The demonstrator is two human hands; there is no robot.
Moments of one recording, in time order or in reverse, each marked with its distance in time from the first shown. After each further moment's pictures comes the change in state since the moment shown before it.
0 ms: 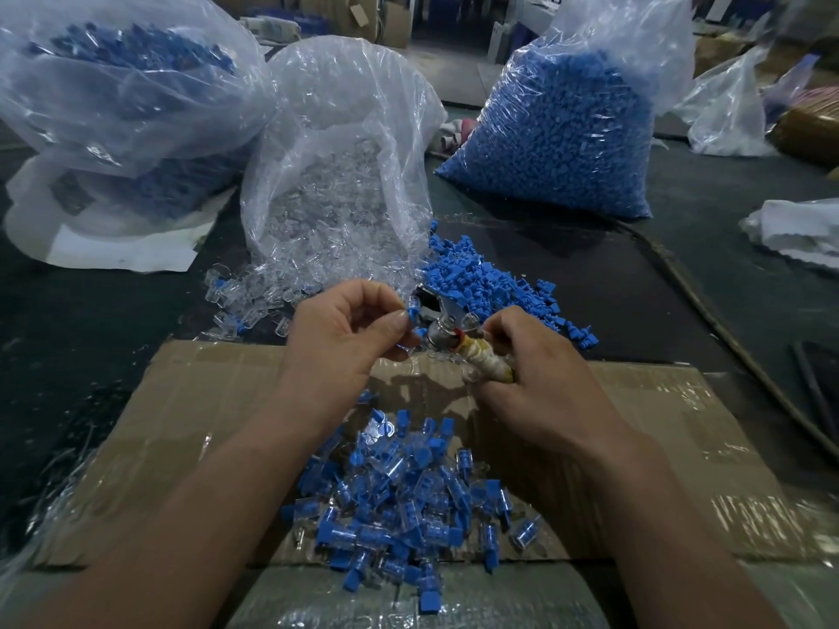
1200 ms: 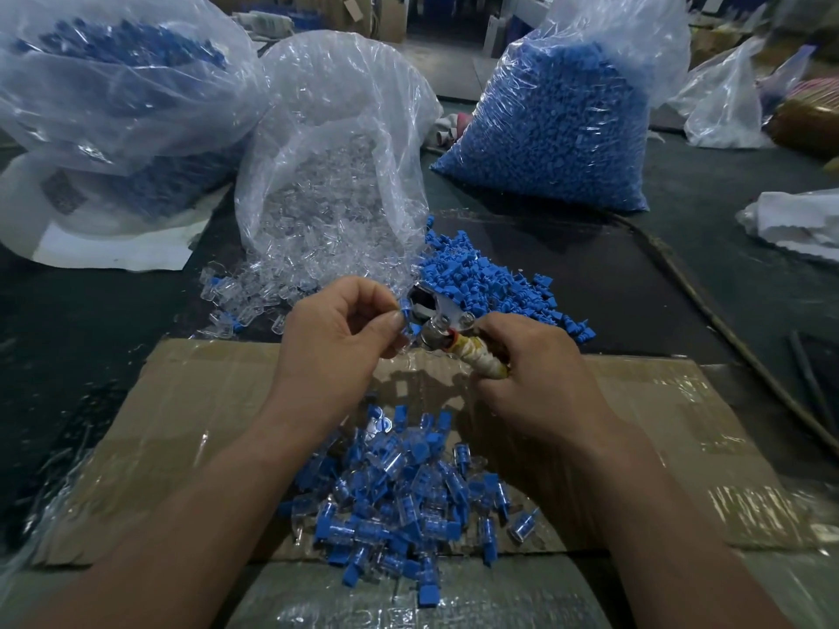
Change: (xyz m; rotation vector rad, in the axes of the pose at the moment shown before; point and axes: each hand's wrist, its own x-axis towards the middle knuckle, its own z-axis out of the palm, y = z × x) left_hand -0.005 -0.002 -0.001 0.209 0.057 0.108; right_hand 0.002 -0.003 0.002 -0.041 0.026 -0.051
